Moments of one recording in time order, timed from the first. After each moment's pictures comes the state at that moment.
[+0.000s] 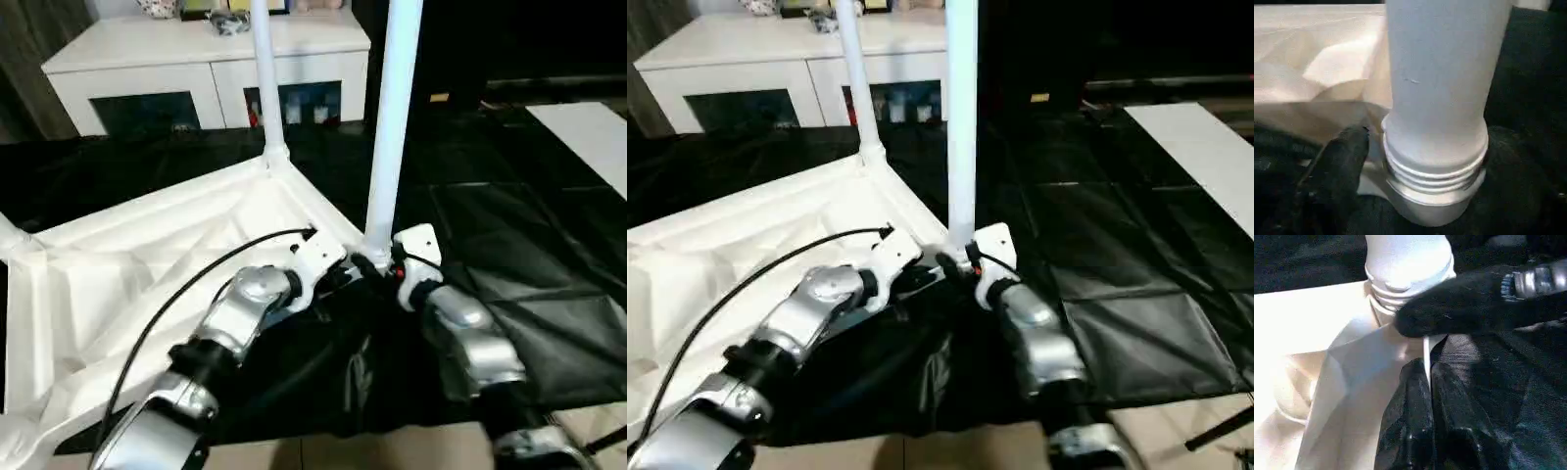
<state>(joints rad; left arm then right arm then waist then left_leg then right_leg) -0.58 0.15 -0.30 0.60 0.04 0.16 -0.73 -0.40 -0.21 0.11 0.46 0.08 0.11 0.49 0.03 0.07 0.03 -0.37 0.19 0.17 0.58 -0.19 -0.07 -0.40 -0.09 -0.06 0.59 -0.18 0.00</state>
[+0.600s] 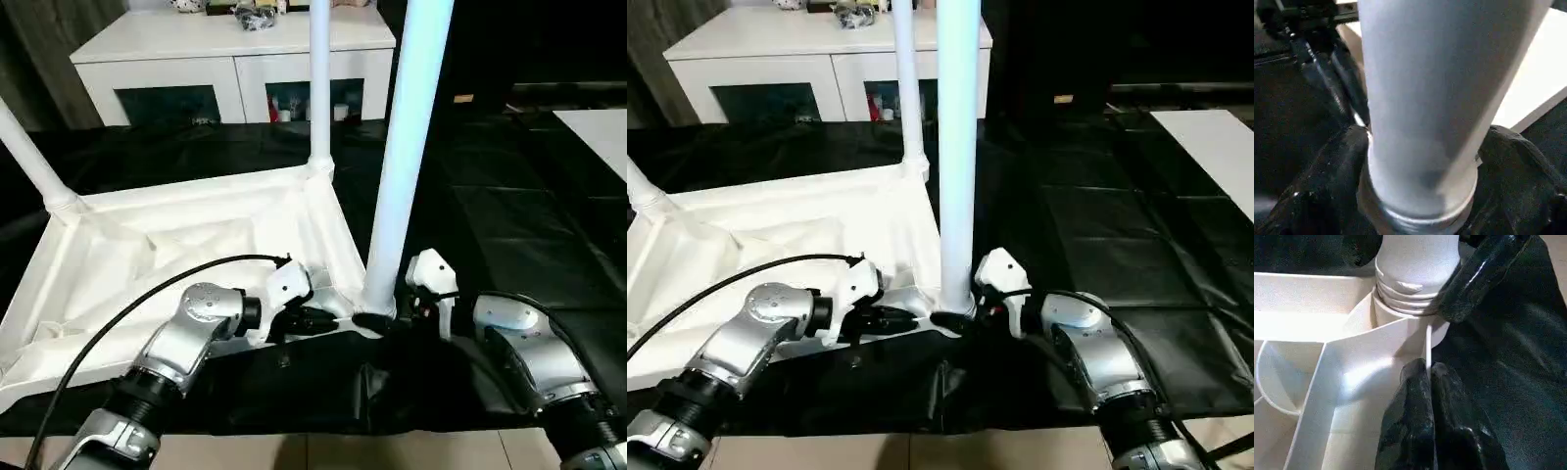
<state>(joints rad) -0.44 0.33 -0.33 0.38 -0.08 0.18 -1.10 -0.34 -0.42 0.21 0.32 0.16 0.07 1.01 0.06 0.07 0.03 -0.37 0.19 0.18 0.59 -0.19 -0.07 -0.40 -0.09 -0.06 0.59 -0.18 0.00</state>
